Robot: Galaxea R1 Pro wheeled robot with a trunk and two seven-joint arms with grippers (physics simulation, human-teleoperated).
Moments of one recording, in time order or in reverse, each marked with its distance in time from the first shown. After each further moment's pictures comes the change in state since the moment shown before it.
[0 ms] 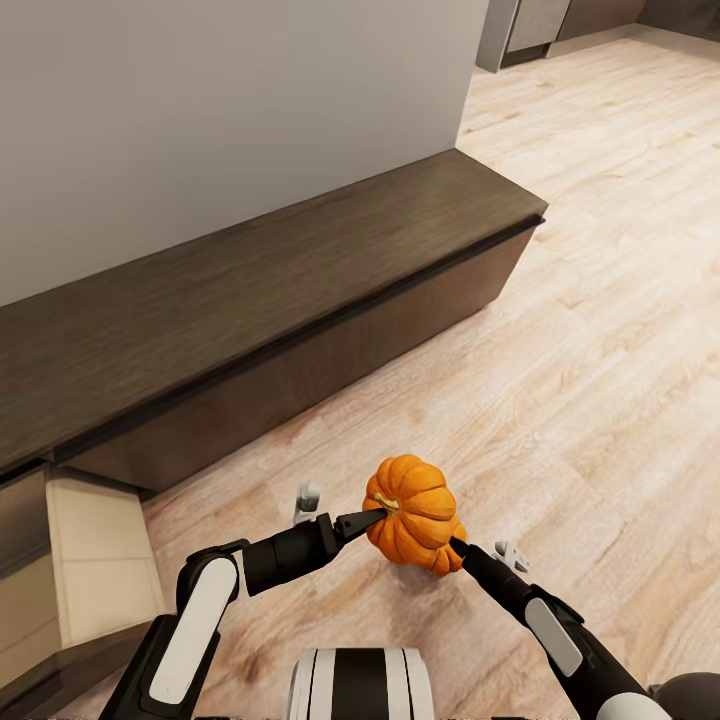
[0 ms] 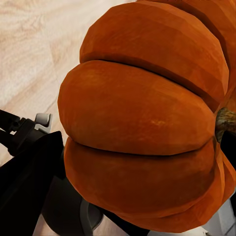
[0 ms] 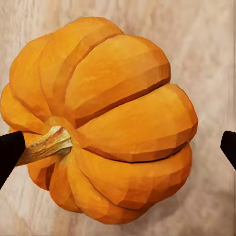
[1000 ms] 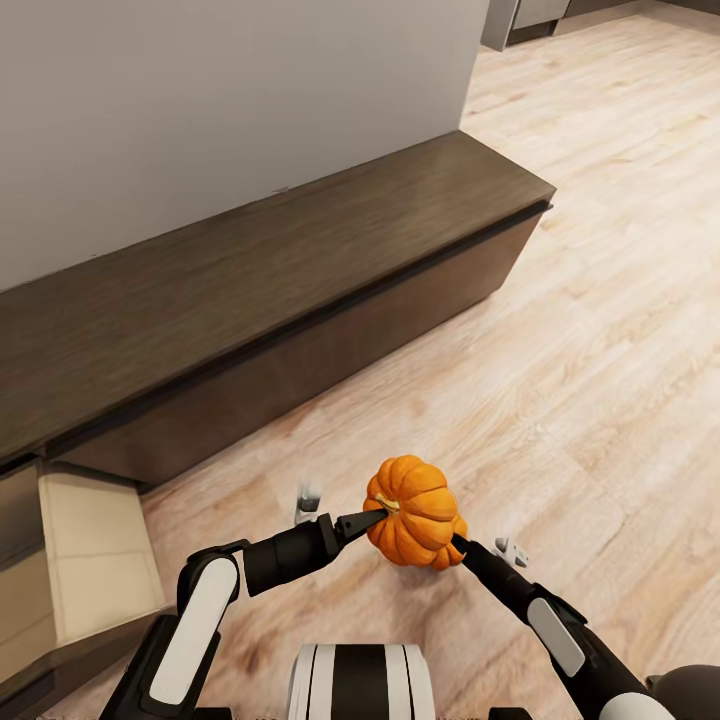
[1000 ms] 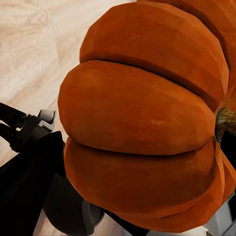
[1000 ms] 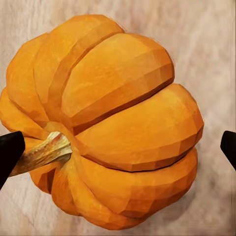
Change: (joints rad) left arm 0.000 0.001 -0.004 0.000 -0.002 -0.001 0.000; right arm 0.000 -0.008 0.000 0.000 0.001 -0.024 0.074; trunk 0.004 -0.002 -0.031
